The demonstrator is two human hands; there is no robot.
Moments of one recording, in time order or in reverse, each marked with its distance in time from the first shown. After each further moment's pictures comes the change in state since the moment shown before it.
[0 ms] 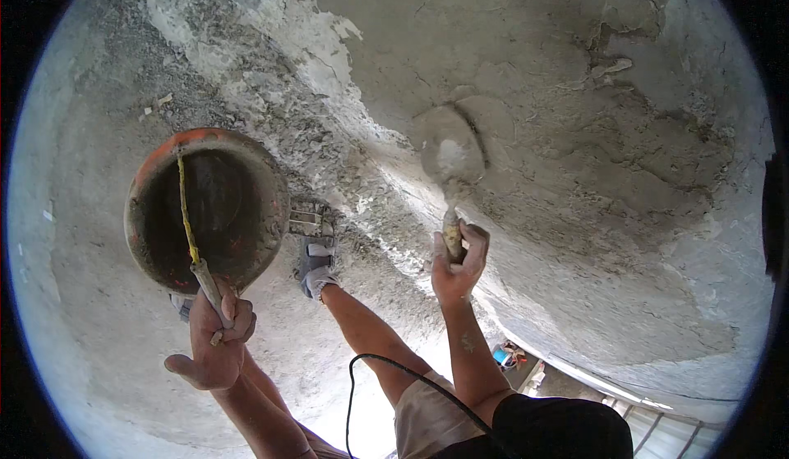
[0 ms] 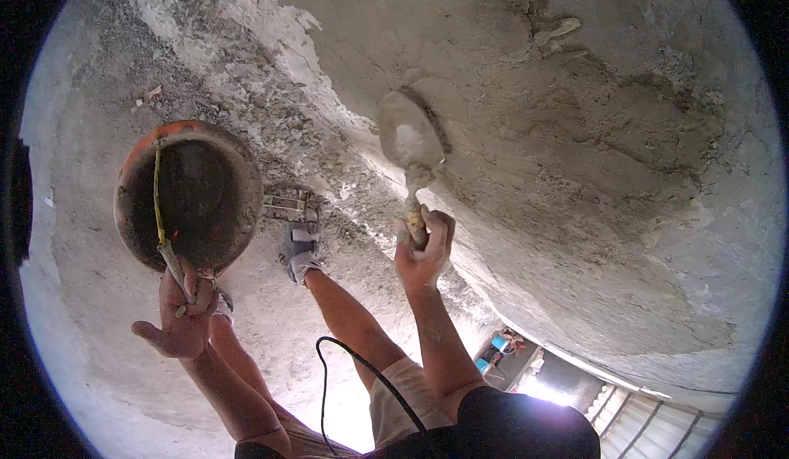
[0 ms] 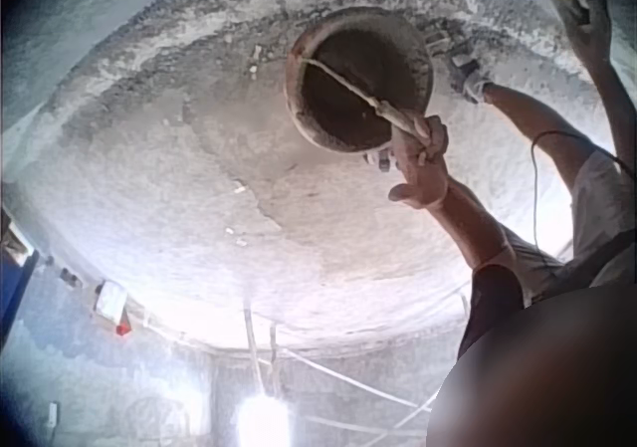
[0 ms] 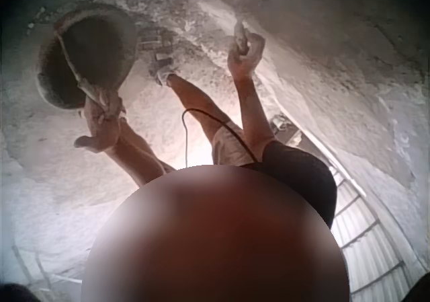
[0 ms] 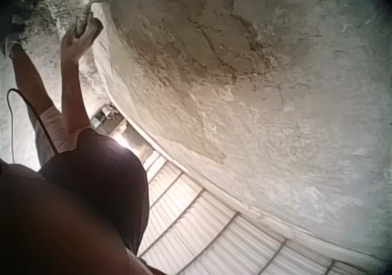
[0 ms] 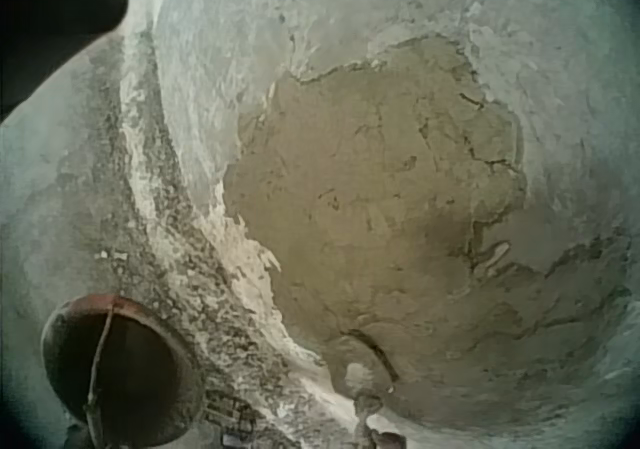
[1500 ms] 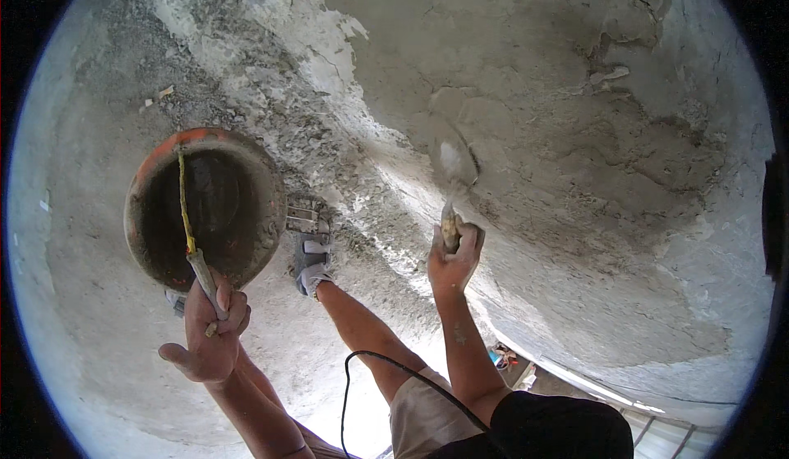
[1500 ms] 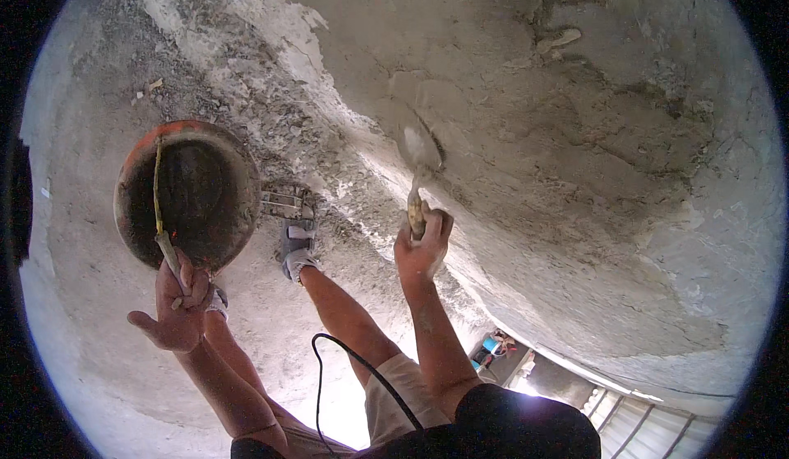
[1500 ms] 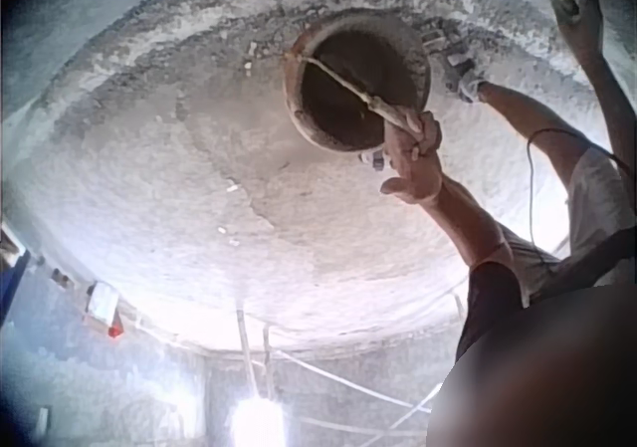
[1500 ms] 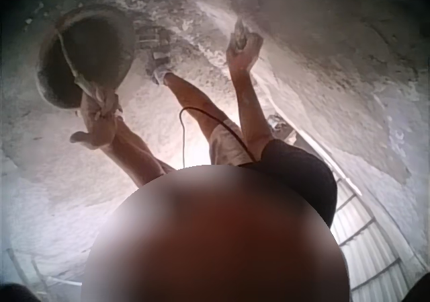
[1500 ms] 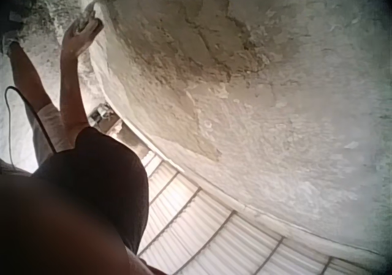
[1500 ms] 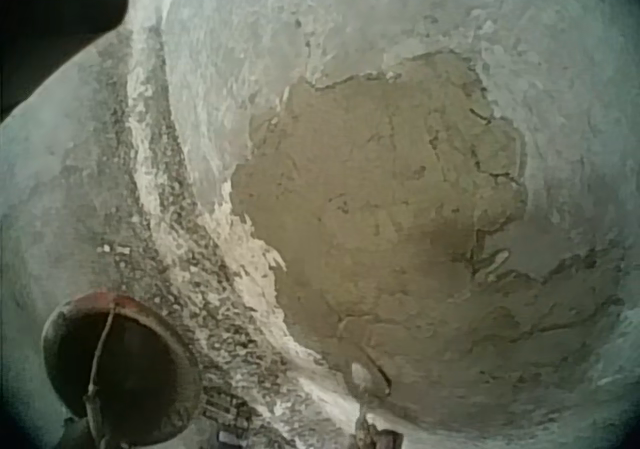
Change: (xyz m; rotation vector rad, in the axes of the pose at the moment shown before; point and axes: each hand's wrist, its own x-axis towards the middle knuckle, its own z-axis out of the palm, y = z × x) left_hand 0.005 0.004 0.016 0.125 0.311 -0.064; right_hand 0.000 0.009 0.004 -0.212 -0.017 0.022
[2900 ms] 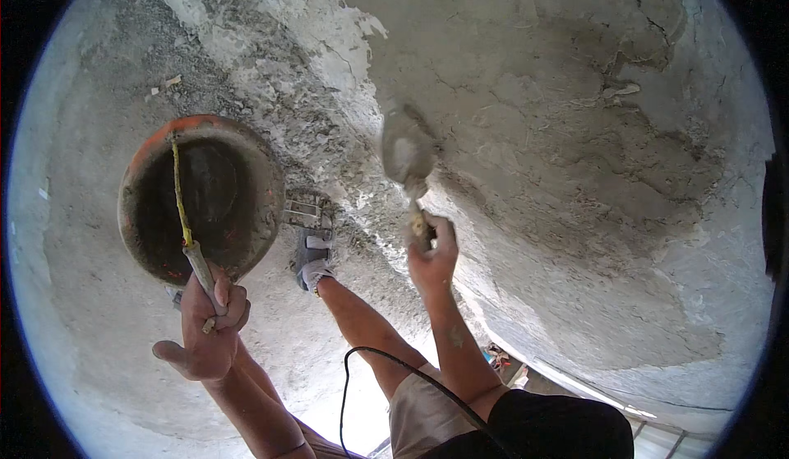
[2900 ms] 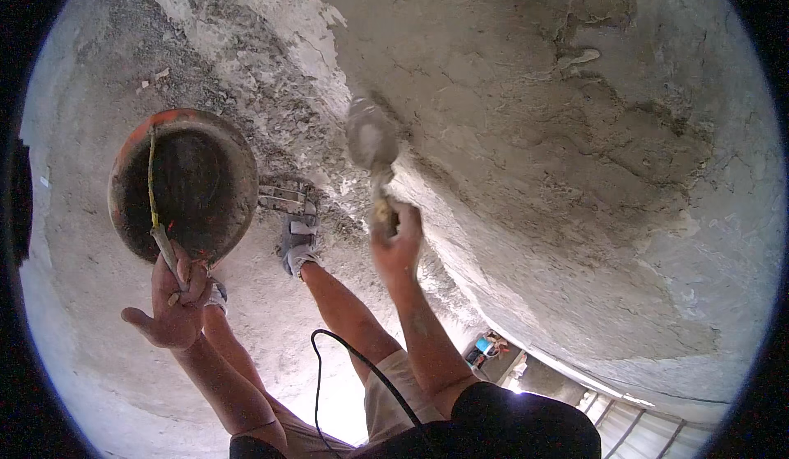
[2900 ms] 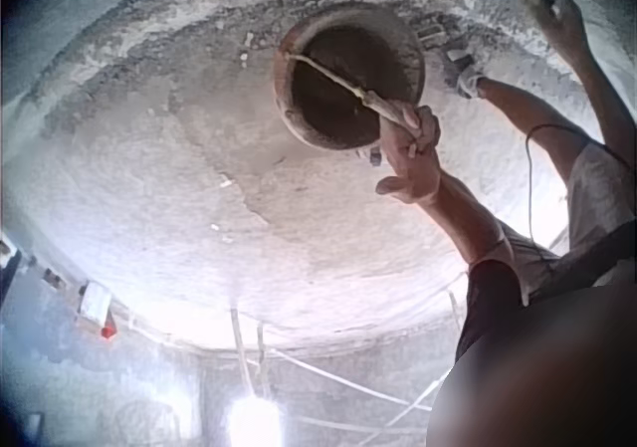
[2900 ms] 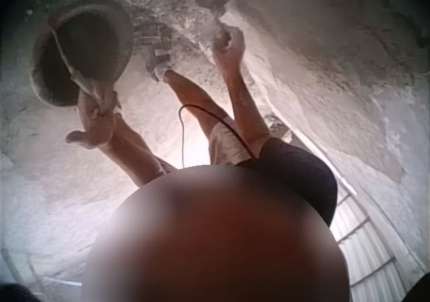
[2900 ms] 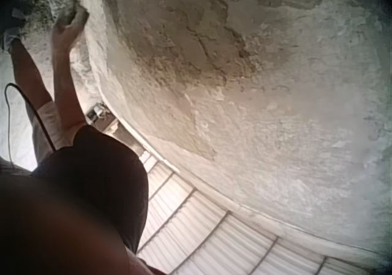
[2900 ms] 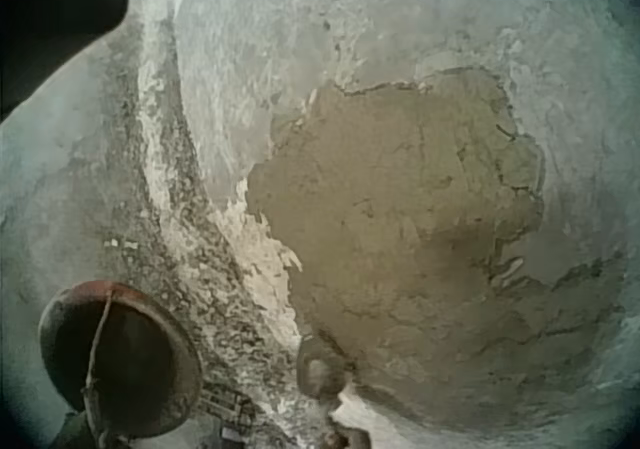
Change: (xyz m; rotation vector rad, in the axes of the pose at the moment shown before) left_hand -0.001 0.006 -0.028 -0.098 -0.210 0.055; right_hand -0.005 -0.048 0.018 0.310 -0.249 0.239
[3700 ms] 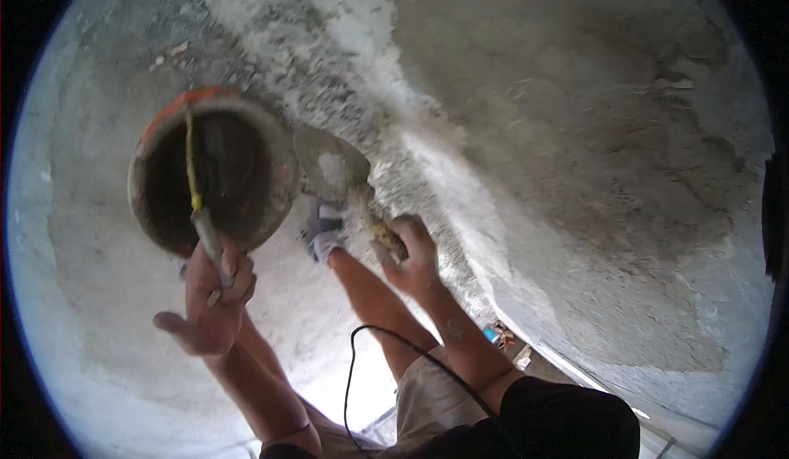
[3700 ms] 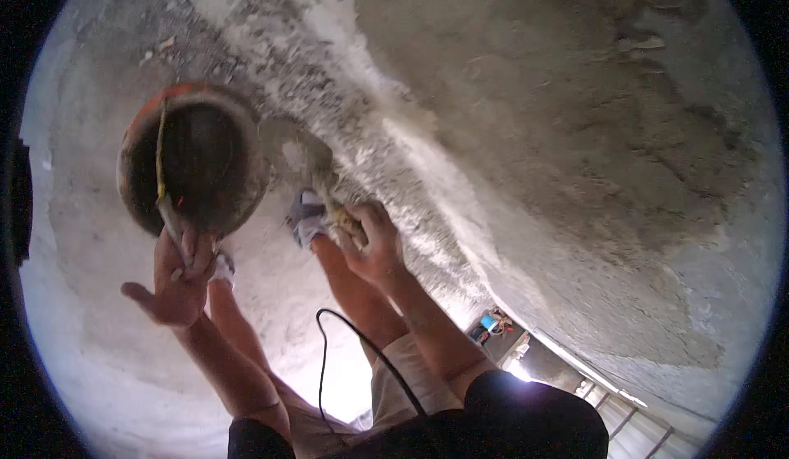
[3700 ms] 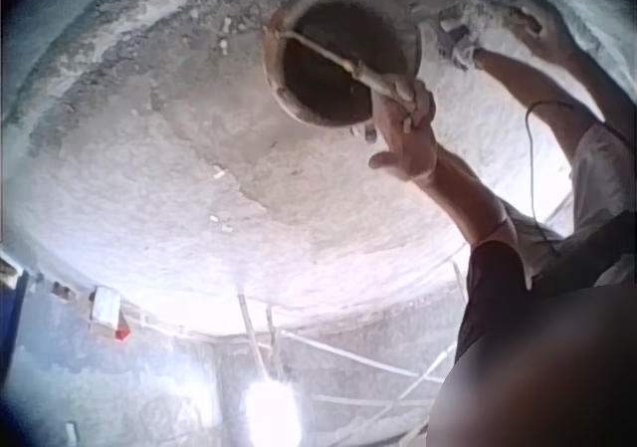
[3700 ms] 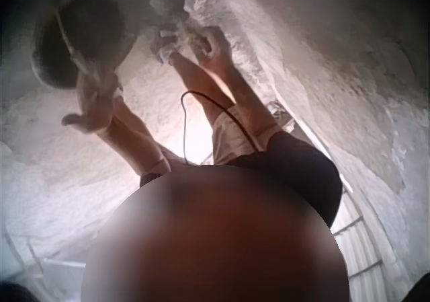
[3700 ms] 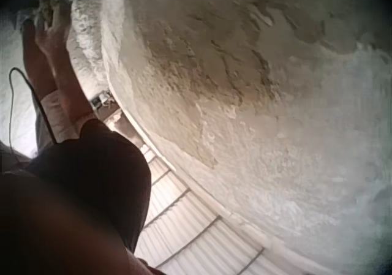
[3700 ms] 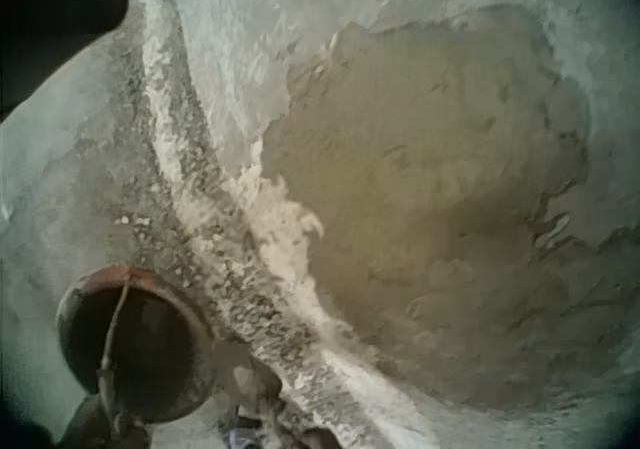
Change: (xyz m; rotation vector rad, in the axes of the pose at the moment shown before) left_hand 0.013 0.000 0.022 0.108 0.350 -0.105; right_hand -0.036 -0.009 0.026 0.129 -0.334 -0.319
